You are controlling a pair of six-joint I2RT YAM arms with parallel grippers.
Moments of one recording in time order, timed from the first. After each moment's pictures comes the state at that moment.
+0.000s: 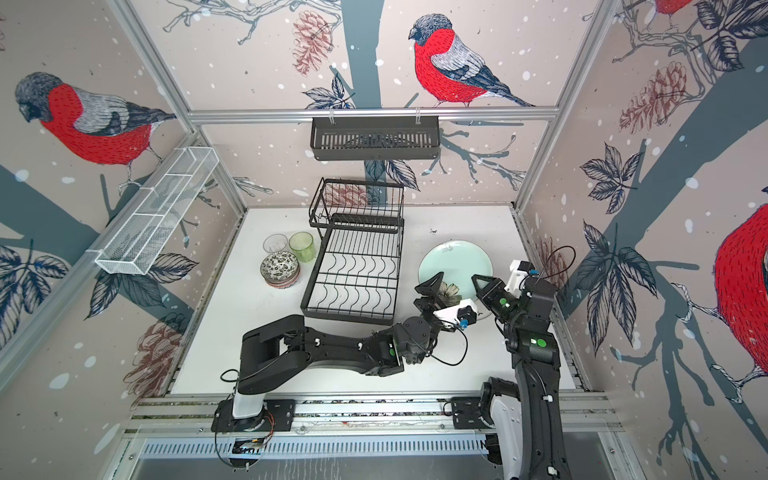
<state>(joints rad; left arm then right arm) -1.35 2.00 1.22 0.87 -0.72 0.78 -0.24 0.66 0.58 -0.36 -0.63 0.78</state>
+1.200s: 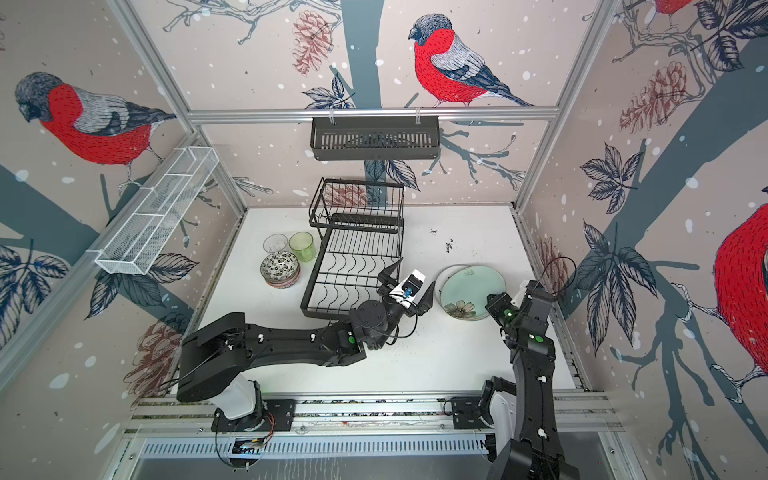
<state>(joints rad) -1.23 1.66 0.93 0.83 -0.61 0.35 -0.37 0.78 0.44 -0.37 -0.46 0.62</state>
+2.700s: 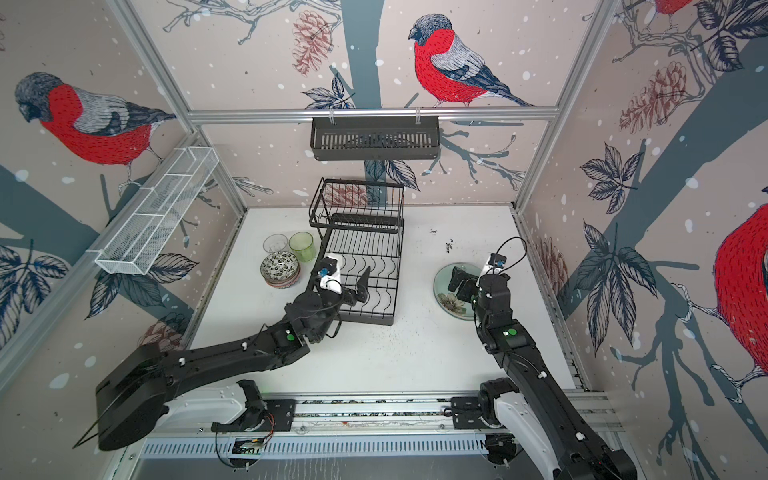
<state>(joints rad) -0.92 1.16 0.54 0.64 -0.57 -0.07 0.26 0.78 0.46 -0.04 0.20 0.41</state>
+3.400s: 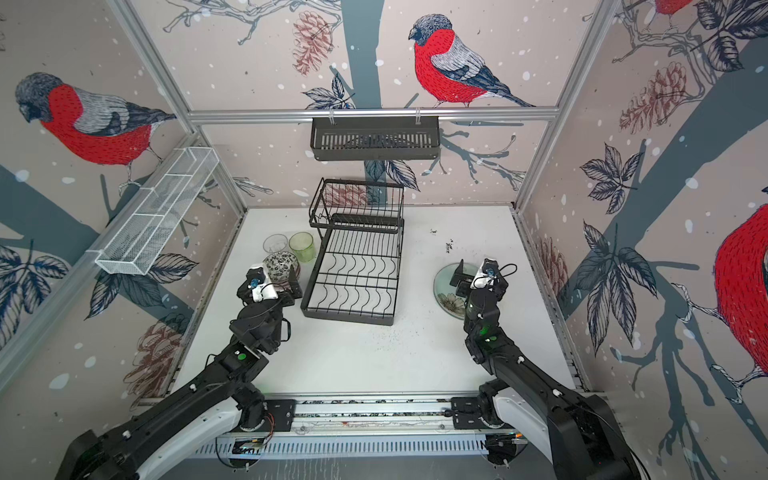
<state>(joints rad) -0.56 0.74 0.27 0.47 -0.74 0.00 0.33 0.96 0.23 0.67 0.54 0.13</state>
